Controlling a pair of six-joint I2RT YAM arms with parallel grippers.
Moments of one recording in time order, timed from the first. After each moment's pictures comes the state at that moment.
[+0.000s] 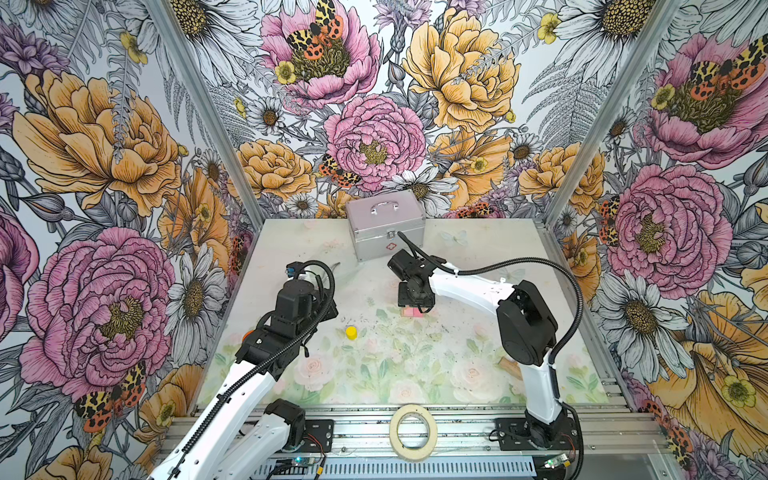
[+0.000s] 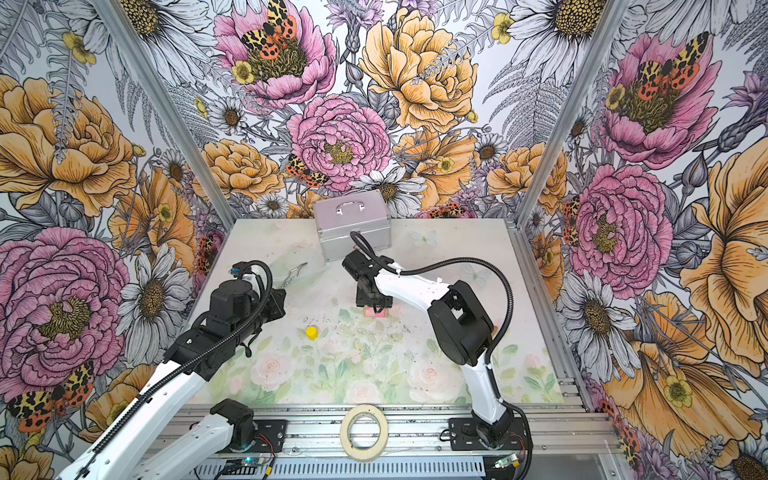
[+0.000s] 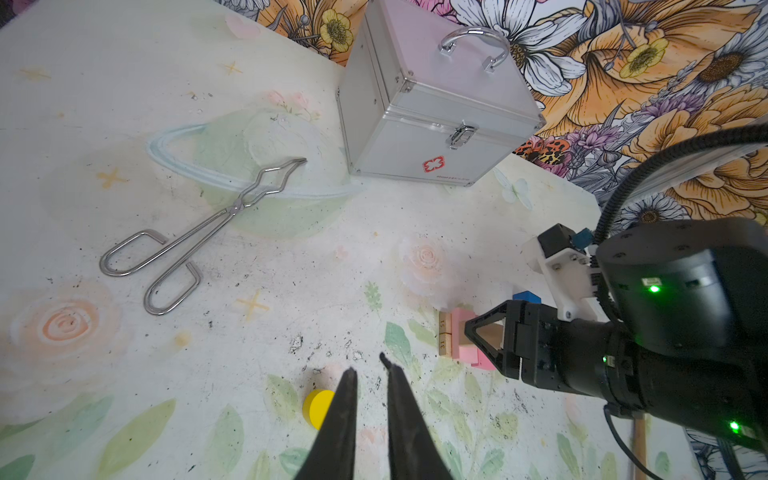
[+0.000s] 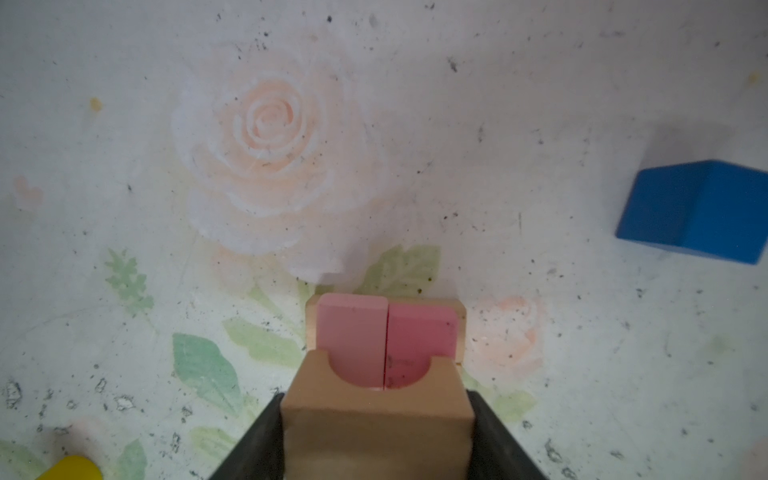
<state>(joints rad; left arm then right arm) -0.38 0.79 0.77 -0.53 -0.14 -0.60 0.74 2.07 1.66 -0.91 0.14 0.75</state>
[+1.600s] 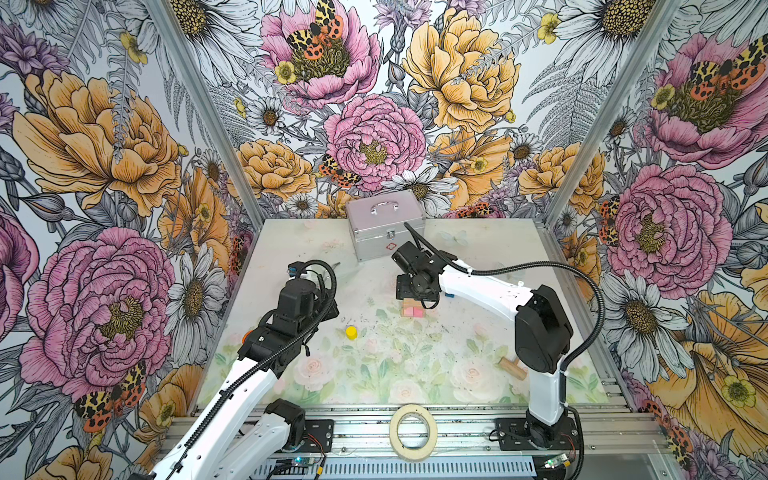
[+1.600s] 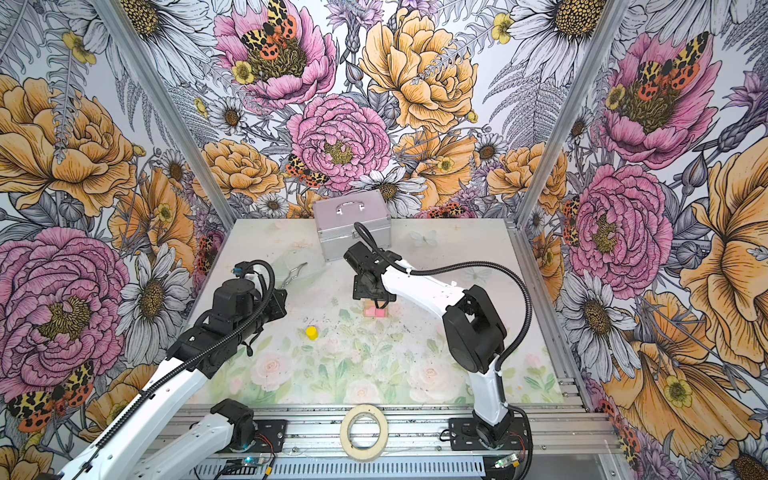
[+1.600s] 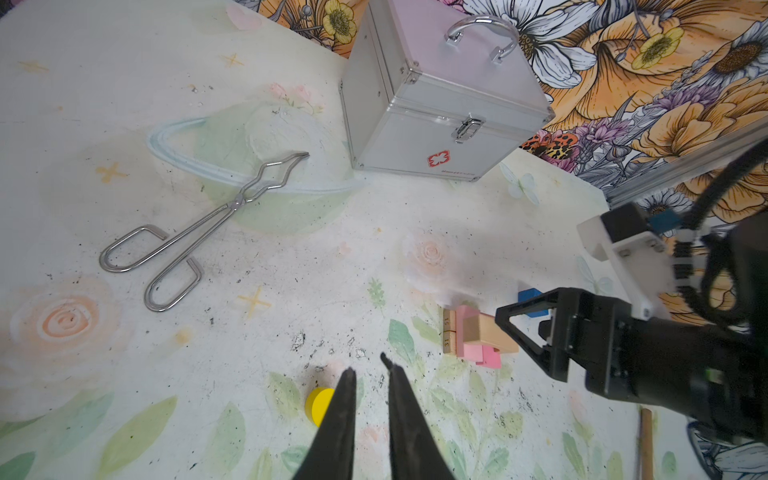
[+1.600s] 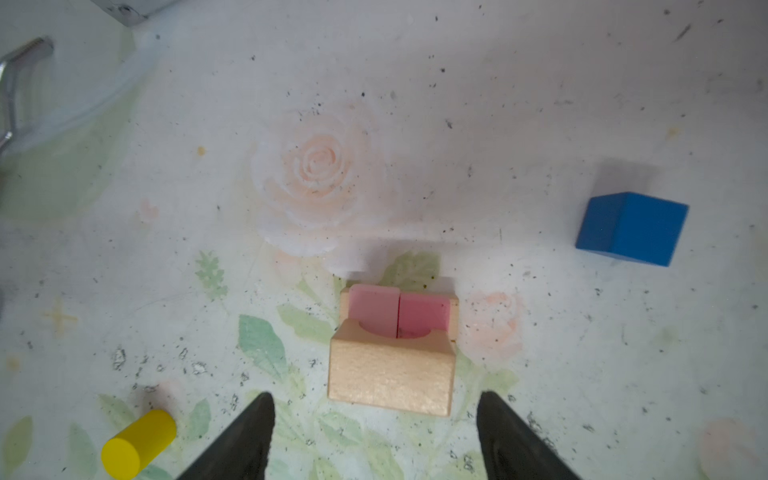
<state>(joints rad) -0.38 0.82 0.77 -0.53 -0.14 -0.60 0.74 1.93 1.66 -0.91 0.15 0.74</state>
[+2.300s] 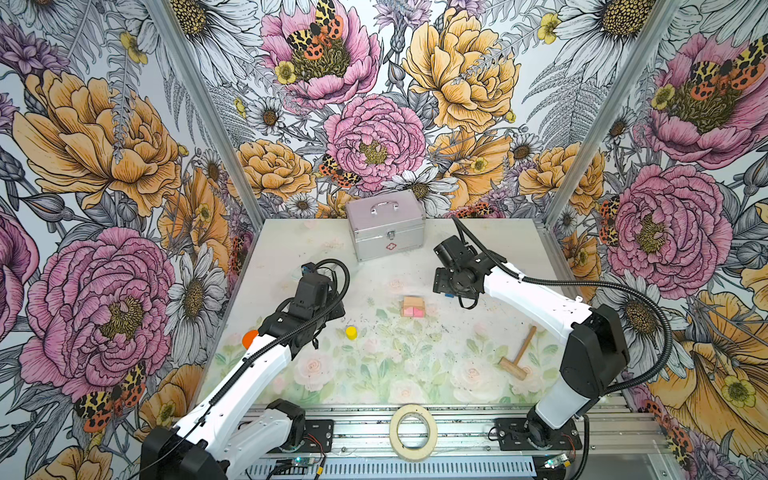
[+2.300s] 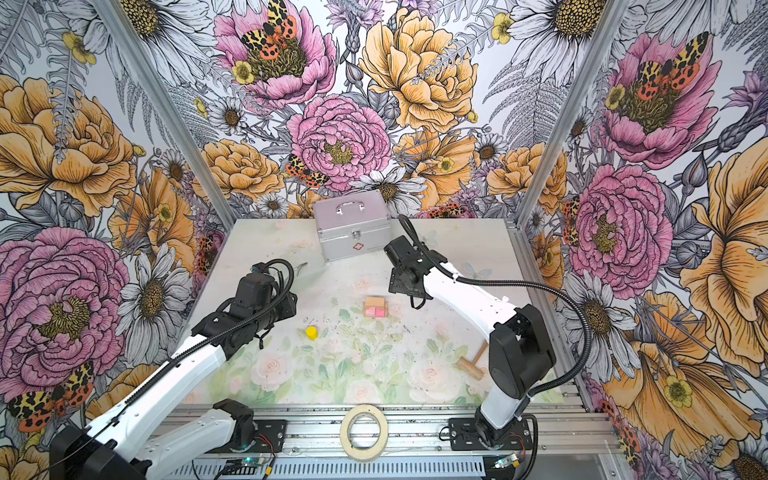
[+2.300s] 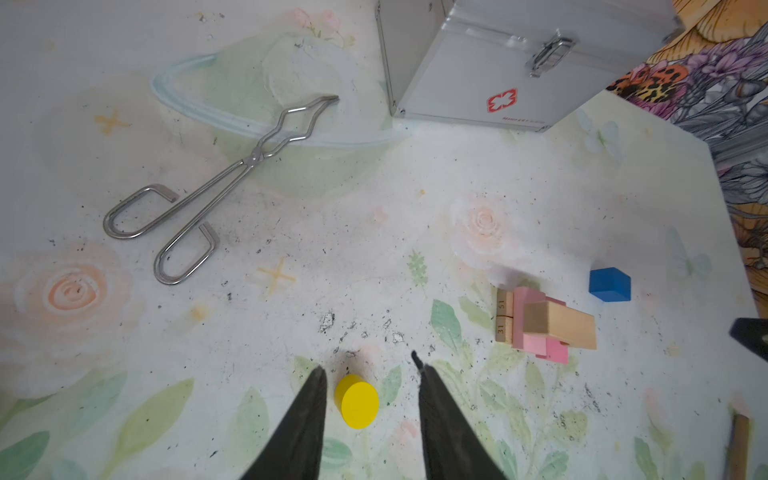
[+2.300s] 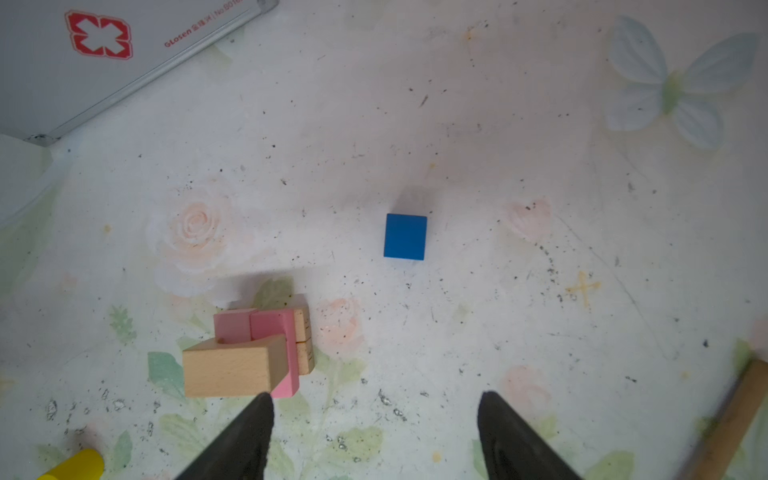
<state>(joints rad) -0.38 1.04 0.77 -0.53 -0.17 -0.59 0.57 1.65 1.38 -0.90 0.24 0.72</state>
